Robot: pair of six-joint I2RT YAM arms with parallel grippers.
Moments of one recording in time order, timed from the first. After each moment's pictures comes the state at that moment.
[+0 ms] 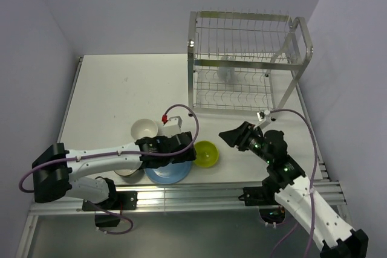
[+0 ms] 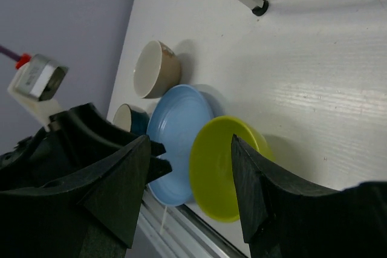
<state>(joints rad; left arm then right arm) -1.21 1.30 0.83 -0.48 -0.42 -1.17 0.45 0.48 0.27 -0.06 -0.23 0.88</state>
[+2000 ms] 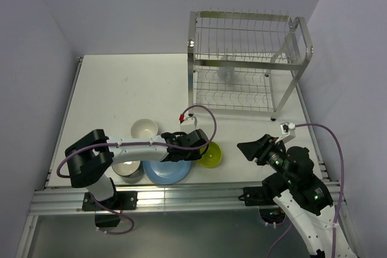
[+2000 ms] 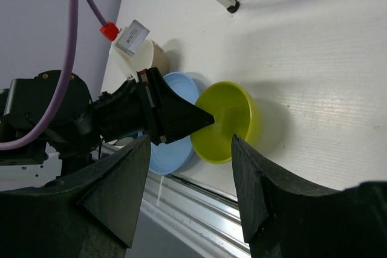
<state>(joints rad) -1.17 1.63 0.97 -0.37 -0.35 -1.11 0.46 0.04 0.52 -0.77 -0.10 0.83</state>
